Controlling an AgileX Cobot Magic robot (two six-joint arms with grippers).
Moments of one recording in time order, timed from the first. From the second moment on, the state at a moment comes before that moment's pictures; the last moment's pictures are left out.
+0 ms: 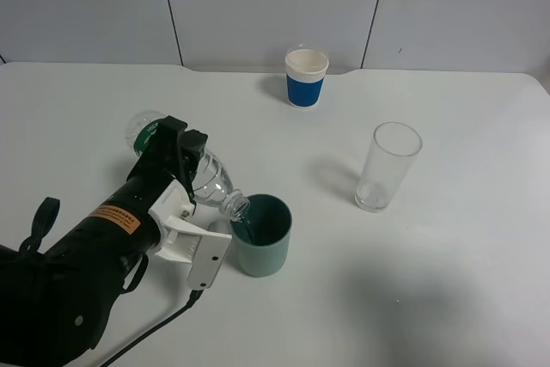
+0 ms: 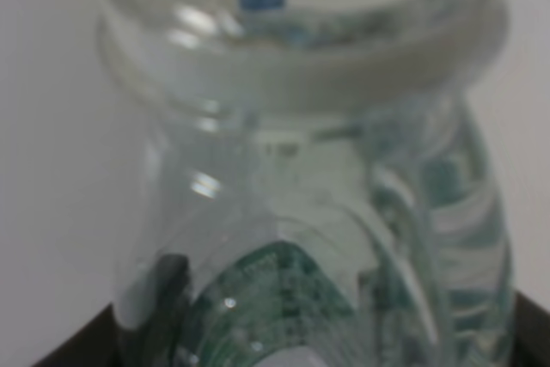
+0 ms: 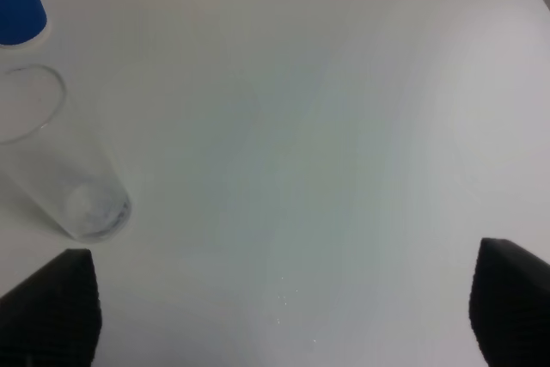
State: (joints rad) left arm -1.19 1.77 -0.36 -1.04 -1.20 2.08; right arm -0.13 0.00 -0.48 0.08 1.05 -0.02
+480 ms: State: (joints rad) left arm -1.19 1.77 -0.36 -1.04 -1.20 2.08; right arm -0.13 0.00 -0.48 0.08 1.05 -0.02
